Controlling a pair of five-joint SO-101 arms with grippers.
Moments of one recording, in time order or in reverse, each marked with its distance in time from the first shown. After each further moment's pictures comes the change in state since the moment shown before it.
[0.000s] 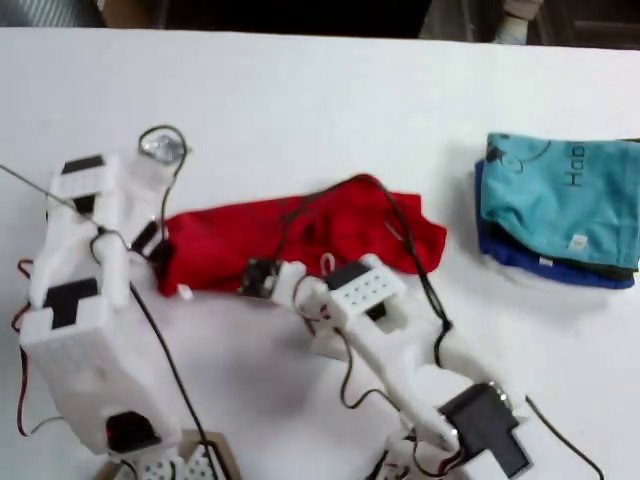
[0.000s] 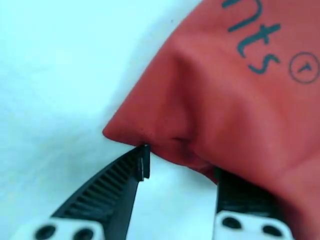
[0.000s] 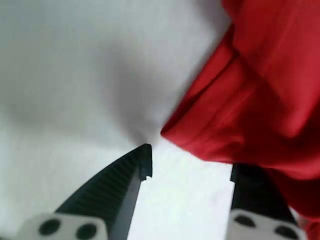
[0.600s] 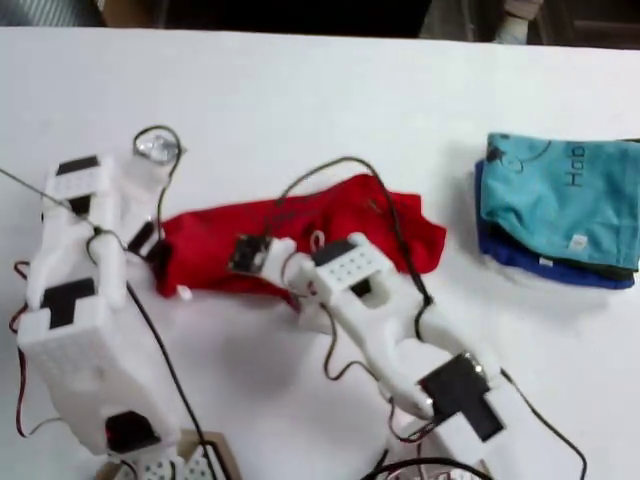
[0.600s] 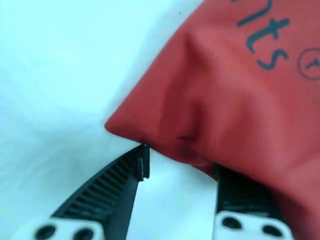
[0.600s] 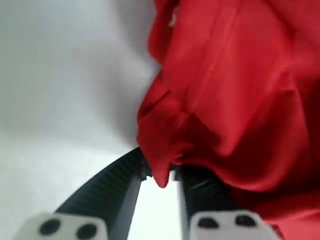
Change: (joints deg) left arm -1.0 0.1 -0.4 0.8 0.1; right arm 0.3 11.3 -11.4 -0.8 0.0
